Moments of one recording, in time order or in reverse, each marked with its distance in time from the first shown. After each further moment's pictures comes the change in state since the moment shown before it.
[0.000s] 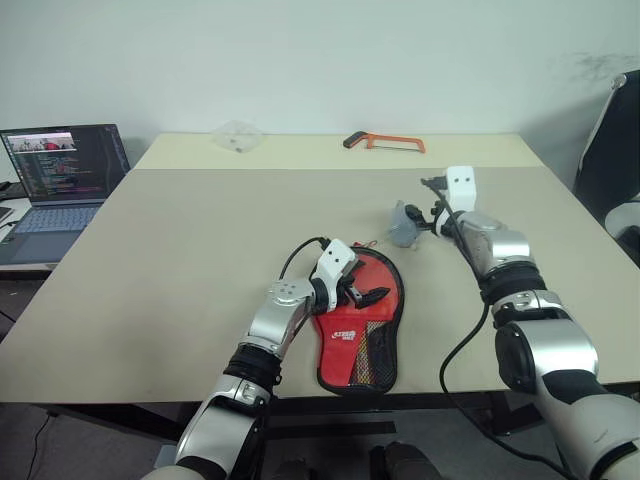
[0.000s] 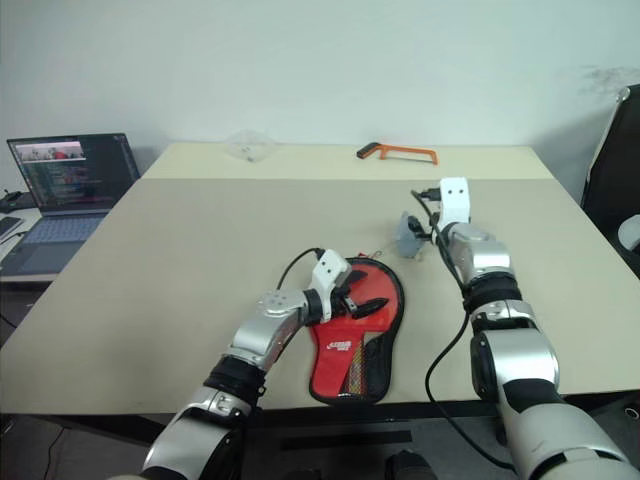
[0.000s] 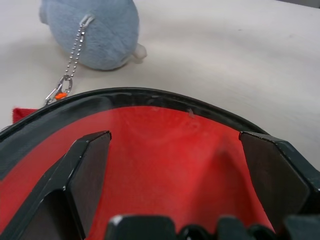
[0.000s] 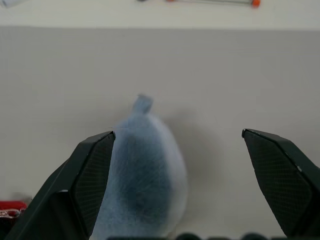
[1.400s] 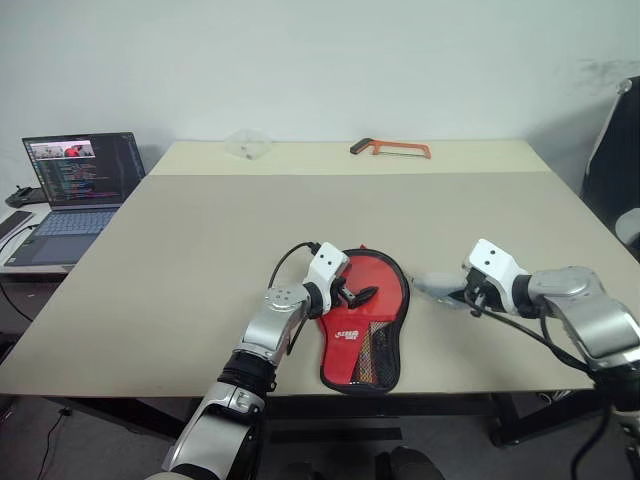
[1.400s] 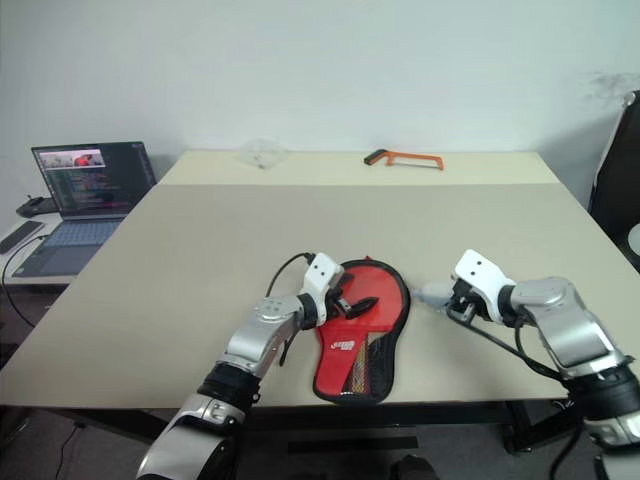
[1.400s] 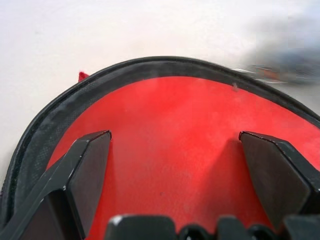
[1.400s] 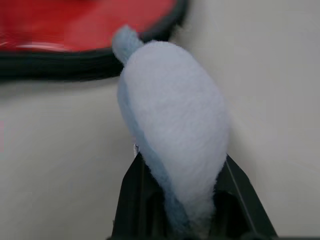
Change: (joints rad) left arm 0.025 0.024 -0.010 0.003 -0.015 0.034 0.114; right arm 0.727 -0.637 0.291 -1.293 0.008 0.340 0.739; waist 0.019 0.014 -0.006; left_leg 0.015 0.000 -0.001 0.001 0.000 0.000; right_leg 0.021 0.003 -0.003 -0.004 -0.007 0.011
